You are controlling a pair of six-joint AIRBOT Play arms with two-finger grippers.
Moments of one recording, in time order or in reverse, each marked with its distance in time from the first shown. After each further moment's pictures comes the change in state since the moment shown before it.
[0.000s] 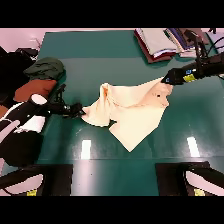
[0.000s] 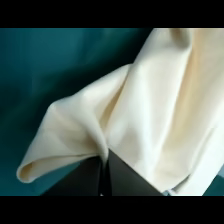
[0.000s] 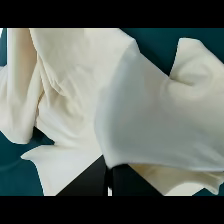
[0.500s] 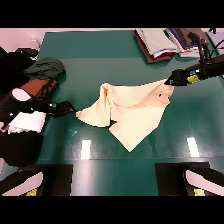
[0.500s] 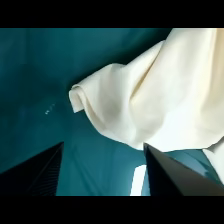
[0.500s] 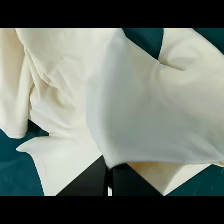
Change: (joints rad) left arm 0.121 0.112 0.003 0.210 -0.160 -0.049; right arm -0.042 -0.038 0.002 0.003 0.061 0.000
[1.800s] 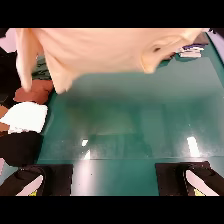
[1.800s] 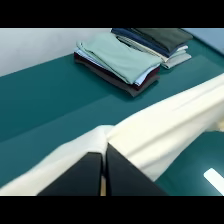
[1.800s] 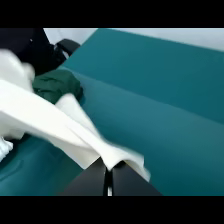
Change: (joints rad) left arm -0.208 0.252 0.933 0.209 -0.067 0.056; right arm -0.036 0.247 0.343 0.212 -0.137 -0.084
